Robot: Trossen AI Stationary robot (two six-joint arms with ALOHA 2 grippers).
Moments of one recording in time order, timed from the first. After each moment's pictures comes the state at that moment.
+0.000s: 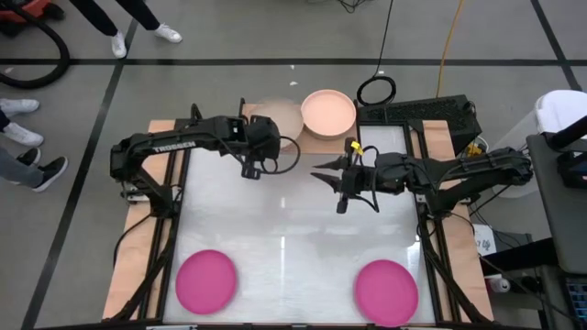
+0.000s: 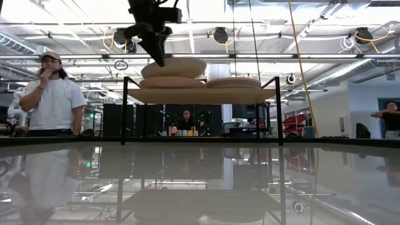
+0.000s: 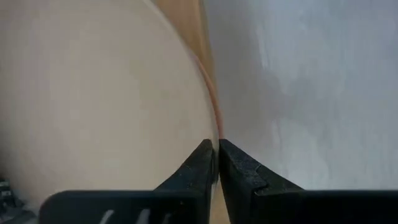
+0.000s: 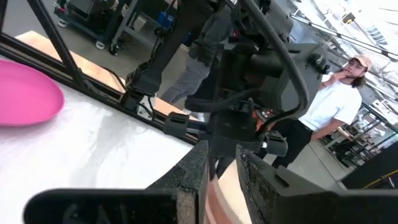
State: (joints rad) left arm 0.25 1.61 1.56 -1.07 -0.28 0.56; right arm 0.14 1.22 1.09 -0.01 0.34 -0.56
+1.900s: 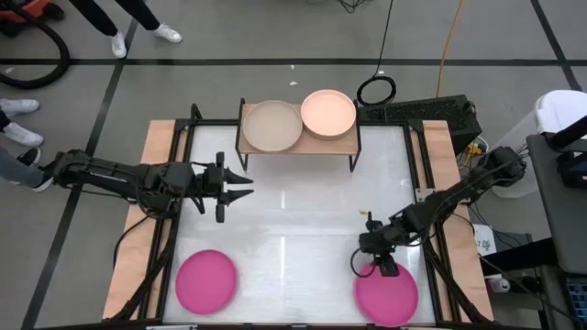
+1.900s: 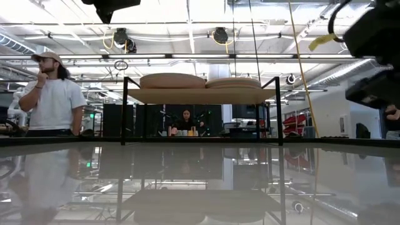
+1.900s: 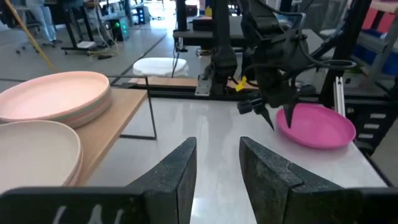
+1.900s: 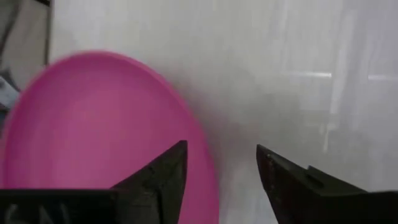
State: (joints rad) left arm -0.16 0.83 0.69 -0.04 -0.23 -0.04; right arm 0.51 1.28 0.58 -0.39 -0.21 0.51
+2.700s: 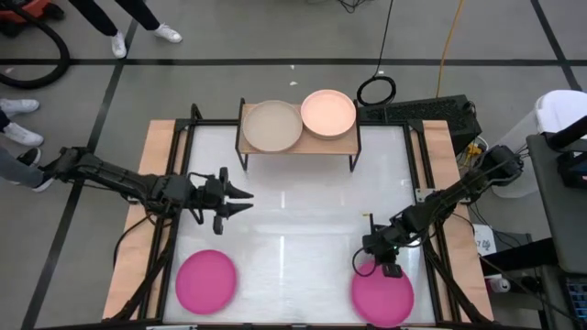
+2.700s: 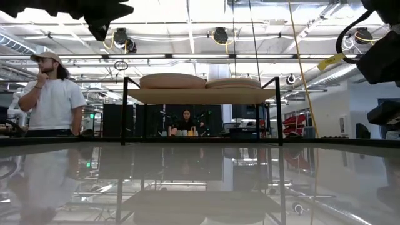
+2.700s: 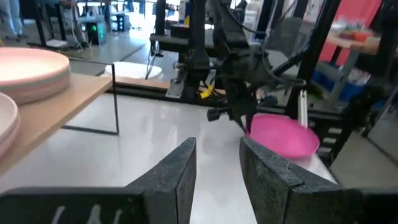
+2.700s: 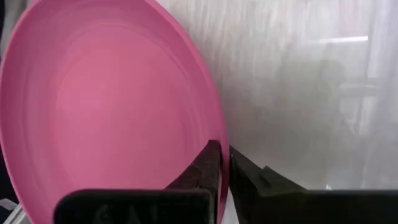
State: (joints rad) left arm -0.26 0.81 0.46 0.26 -0.24 -0.16; right arm 0.53 1.31 0.49 -0.33 -0.28 0.62
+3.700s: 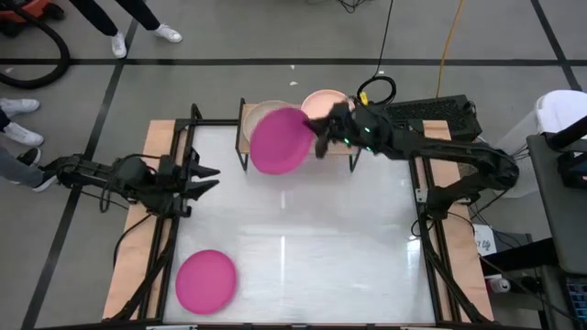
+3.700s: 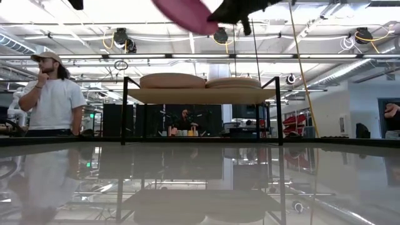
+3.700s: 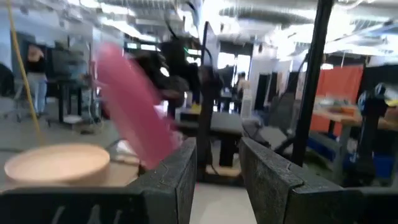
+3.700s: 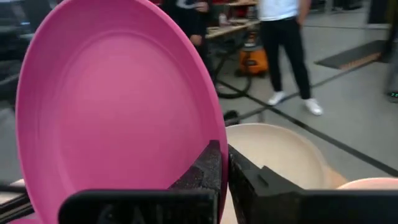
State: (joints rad) left arm -0.25 0.43 0.51 0.15 -0.28 -0.03; right arm -0.28 1.36 1.14 0.06 0.13 0.22
